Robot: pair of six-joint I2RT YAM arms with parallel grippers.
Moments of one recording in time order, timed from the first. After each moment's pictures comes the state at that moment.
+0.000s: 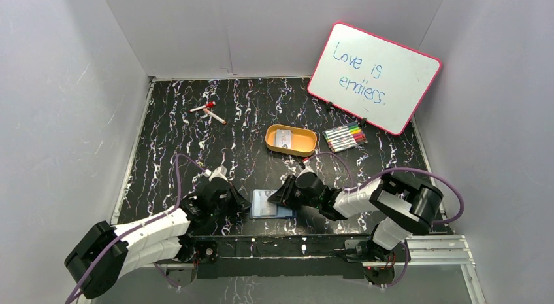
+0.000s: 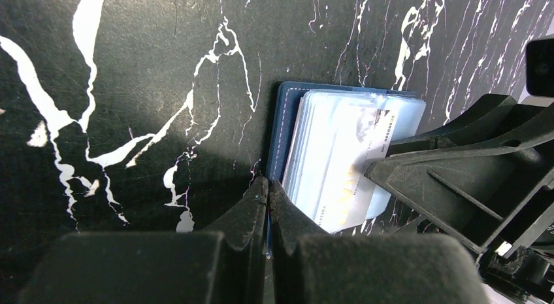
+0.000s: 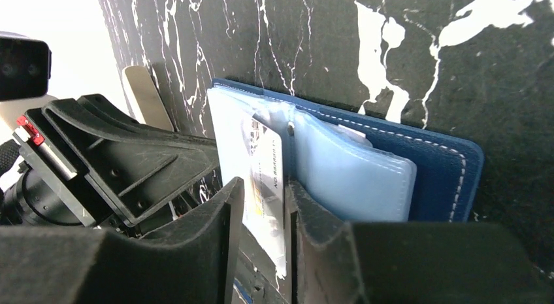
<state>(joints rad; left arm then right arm) -0.77 0.95 0.19 0.00 -0.02 -1.11 1.03 1.56 0.39 0.60 -0.03 1.28</state>
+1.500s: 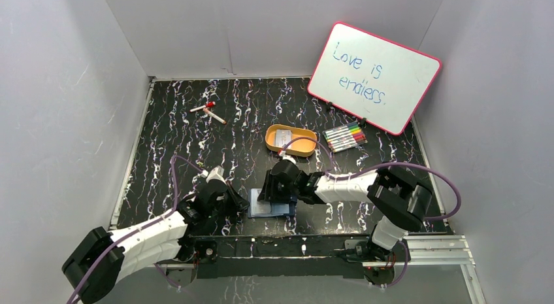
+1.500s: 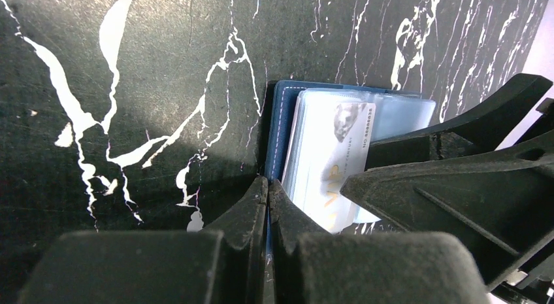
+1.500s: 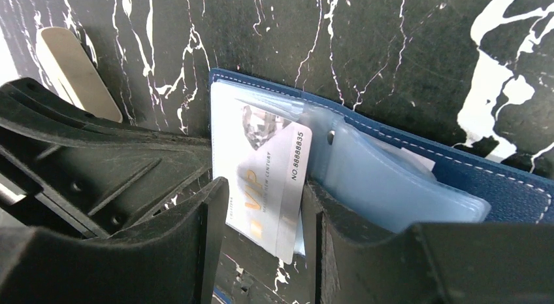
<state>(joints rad) -0.76 0.90 0.16 0.01 -0.03 -1.11 1.08 1.63 0.76 0.08 -0.04 1.06</state>
